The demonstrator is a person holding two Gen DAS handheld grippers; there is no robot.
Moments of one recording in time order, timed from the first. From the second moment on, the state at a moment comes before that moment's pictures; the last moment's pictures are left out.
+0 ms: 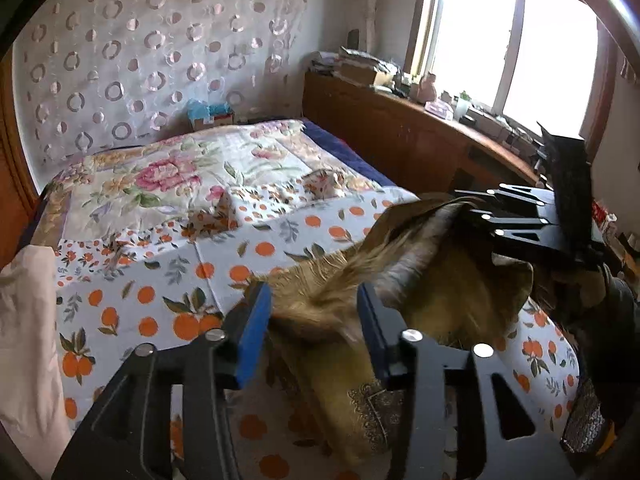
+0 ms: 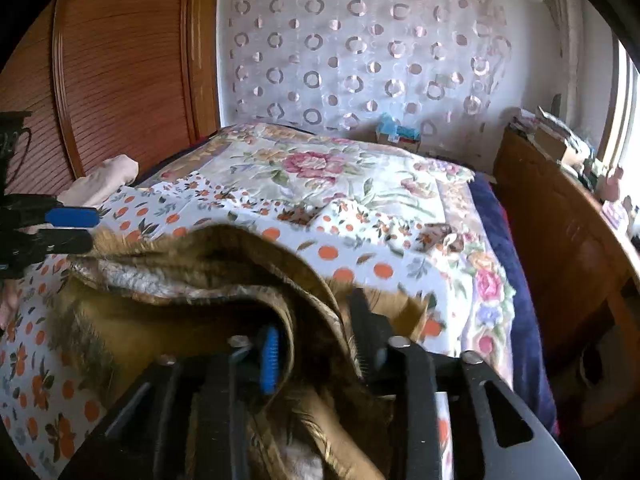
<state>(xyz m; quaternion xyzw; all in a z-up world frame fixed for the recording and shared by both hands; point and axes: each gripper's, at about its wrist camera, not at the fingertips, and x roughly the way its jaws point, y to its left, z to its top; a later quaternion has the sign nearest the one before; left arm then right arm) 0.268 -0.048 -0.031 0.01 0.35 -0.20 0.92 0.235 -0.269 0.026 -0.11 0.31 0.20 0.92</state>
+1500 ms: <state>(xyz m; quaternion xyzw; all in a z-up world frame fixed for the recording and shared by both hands) 0.339 -0.050 -0.100 0.04 0.44 -0.20 0.88 0.271 -0.322 -0.015 -0.01 0.41 0.19 0.89</state>
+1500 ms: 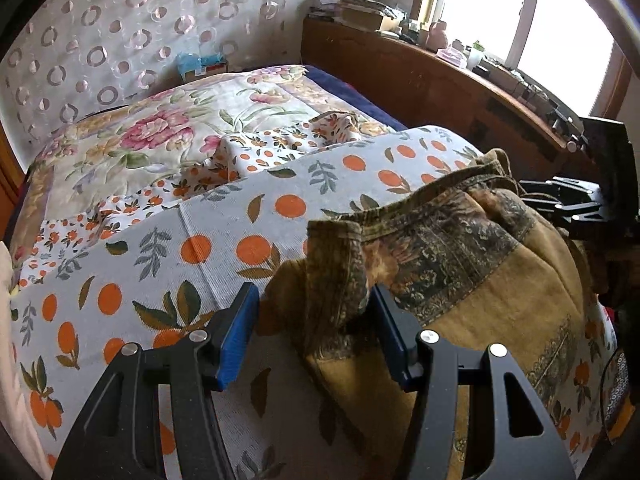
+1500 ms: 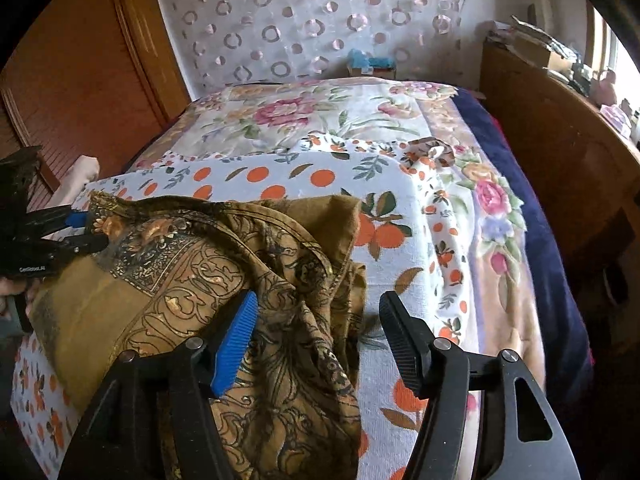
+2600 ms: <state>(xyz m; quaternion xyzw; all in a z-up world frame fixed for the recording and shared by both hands) 0.280 -0.026 -0.022 -0.01 0.35 -0.24 0.91 0.227 -0.307 0.024 0.04 0.29 0.26 0.92</state>
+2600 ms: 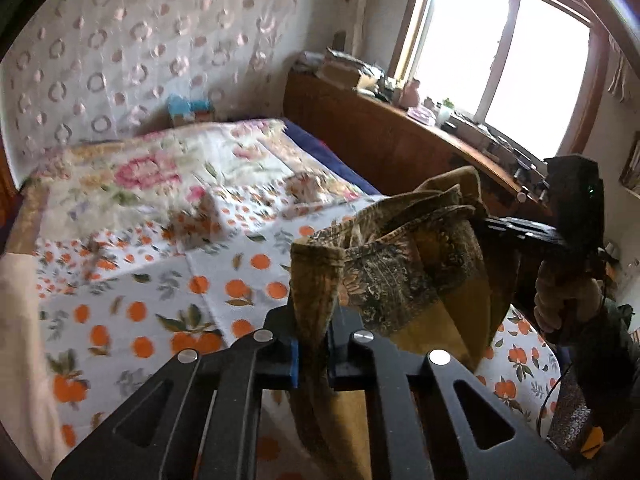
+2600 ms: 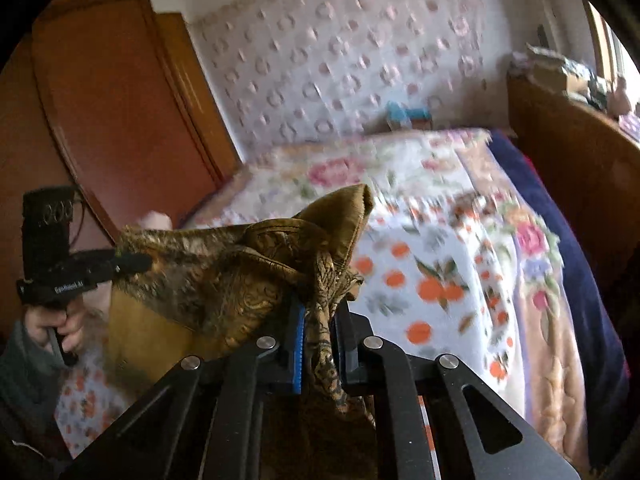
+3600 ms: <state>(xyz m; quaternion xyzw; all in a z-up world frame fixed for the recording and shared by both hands) 0.149 0.233 -0.026 -0.11 0.23 0.07 0.96 0.325 0.025 0.082 -0.21 0.17 0.48 0.84</state>
